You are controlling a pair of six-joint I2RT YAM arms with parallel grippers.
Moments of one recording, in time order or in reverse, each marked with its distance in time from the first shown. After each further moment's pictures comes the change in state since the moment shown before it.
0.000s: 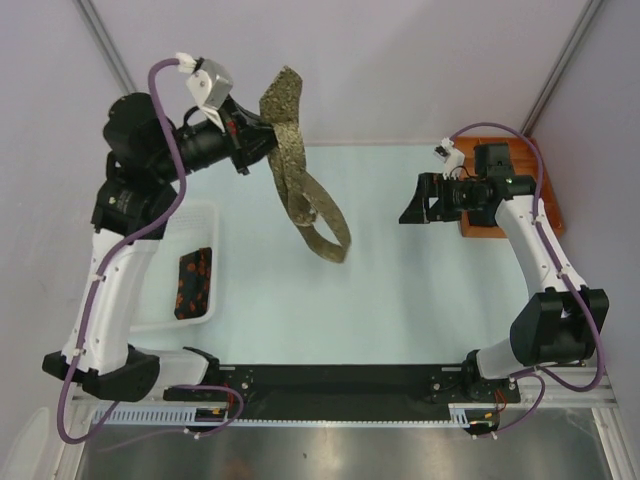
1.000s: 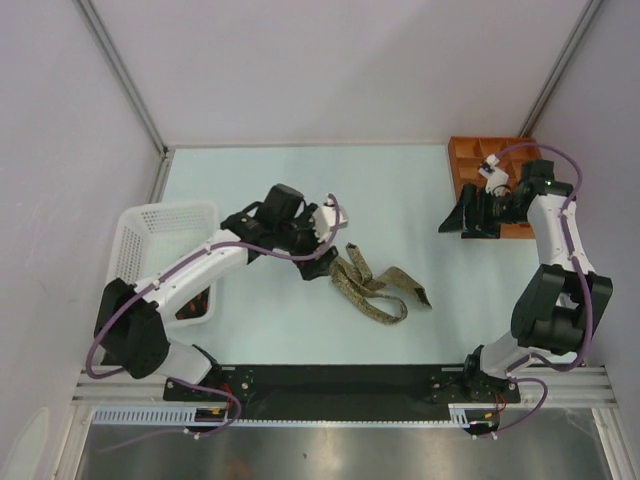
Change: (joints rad) left arm -0.341 0.142 -0.729 -0.025 -0.292 0.405; right arm -0.338 0.089 -0.019 -0.167 -0.066 -0.175
